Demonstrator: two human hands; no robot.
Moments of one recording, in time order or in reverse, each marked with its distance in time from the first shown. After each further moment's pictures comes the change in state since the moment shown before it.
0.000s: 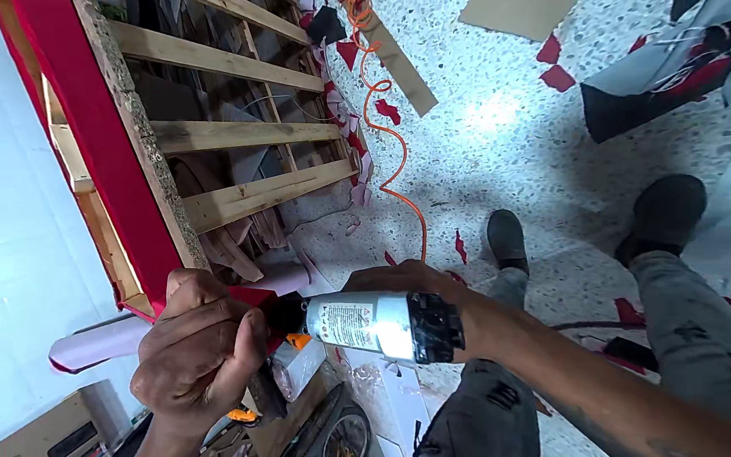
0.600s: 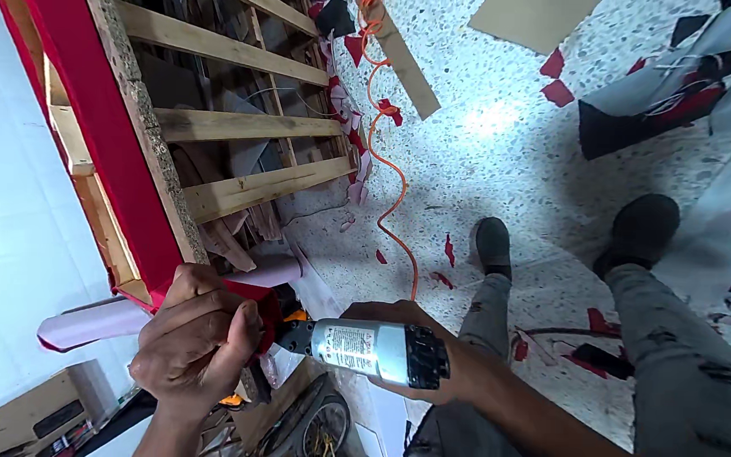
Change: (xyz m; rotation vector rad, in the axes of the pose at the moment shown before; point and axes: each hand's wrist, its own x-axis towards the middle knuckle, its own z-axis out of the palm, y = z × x) left_hand 0.004 0.002 0.001 -0.008 0.089 -0.074; right_hand -0.021 -0.002 0.025 0.165 0.090 0.071
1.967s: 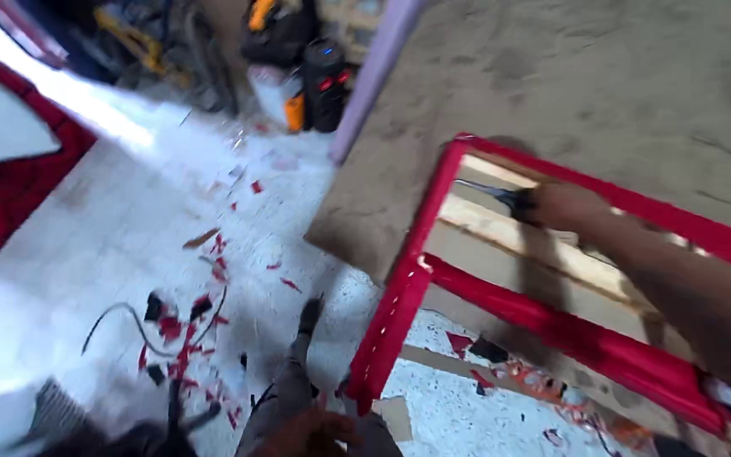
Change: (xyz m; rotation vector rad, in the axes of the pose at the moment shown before) left_hand 0.001 0.199 0.045 -1.931 1.603 -1.051; right_hand 0.603 0.123 0.374 -1.901 -1.916 -0.313
